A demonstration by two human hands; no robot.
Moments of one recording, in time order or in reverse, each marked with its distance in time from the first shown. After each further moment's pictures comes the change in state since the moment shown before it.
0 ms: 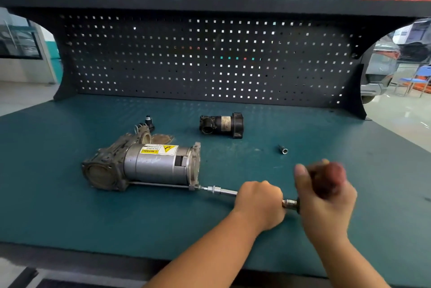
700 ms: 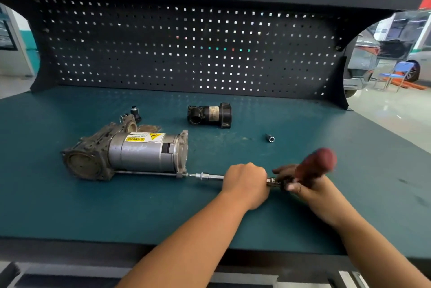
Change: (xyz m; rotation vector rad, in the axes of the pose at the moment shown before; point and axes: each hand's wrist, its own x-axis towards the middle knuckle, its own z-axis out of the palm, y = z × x) left_hand 0.008 -0.001 0.004 0.024 0.033 -0.075; right_hand 0.008 0.054 -0.060 -0.074 -0.684 0.311
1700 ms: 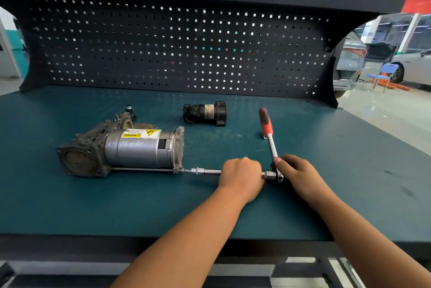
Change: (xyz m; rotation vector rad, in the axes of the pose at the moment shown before) left_hand -0.003 -0.001 -0.002 0.055 0.042 -0.009; right_hand 0.023 0.012 0.010 -0.150 0.191 0.213
